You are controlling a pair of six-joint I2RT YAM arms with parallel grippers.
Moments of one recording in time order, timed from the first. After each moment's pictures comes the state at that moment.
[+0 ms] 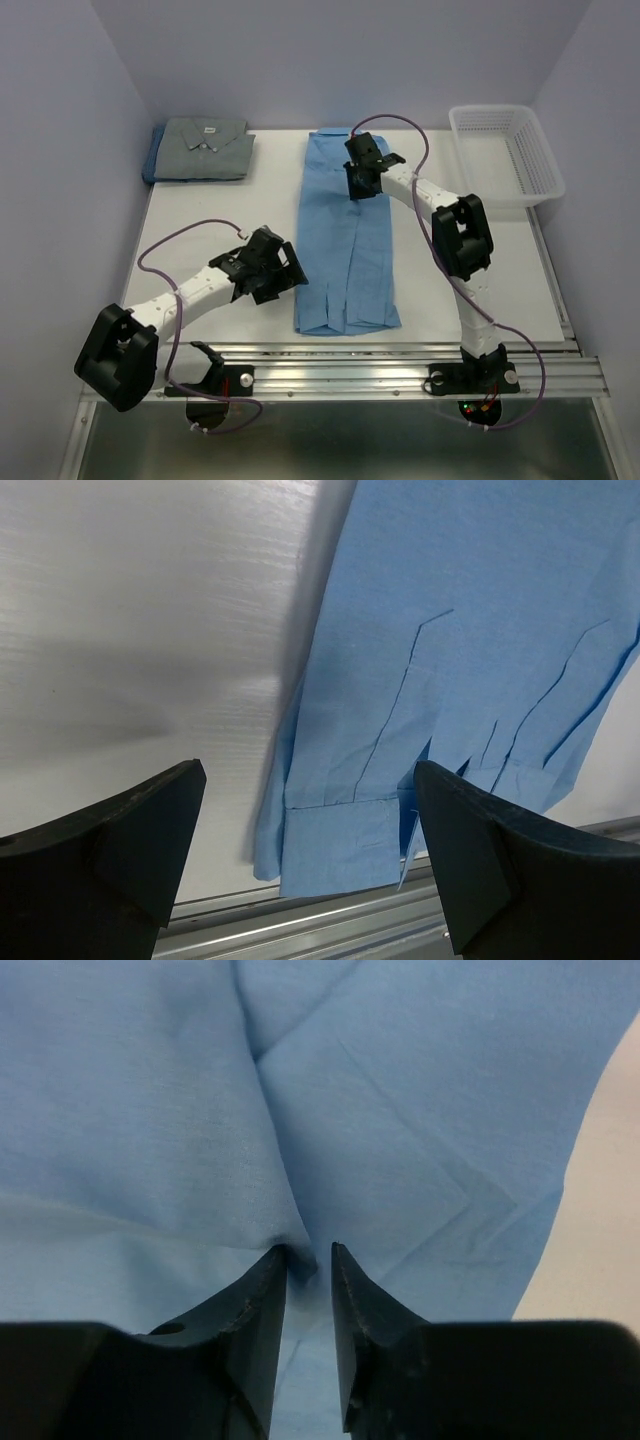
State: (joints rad) left arm -0.61 1.20 0.65 -0.45 0.00 -0.97; right arm 0.49 2.24 1.92 -0.59 0.16 0.28
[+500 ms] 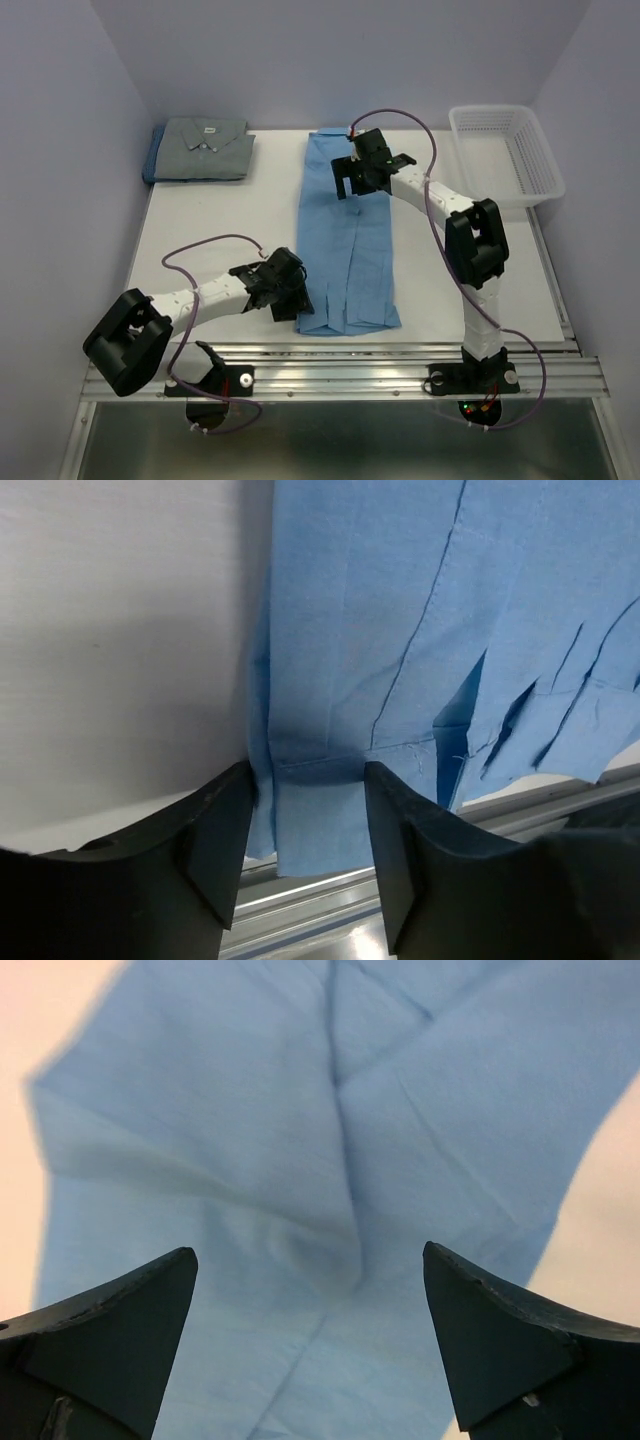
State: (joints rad) left arm -0.77 1.29 0.58 -0.41 0.06 -1.03; right arm 0.49 2.13 1.79 -0.51 0.09 0.19
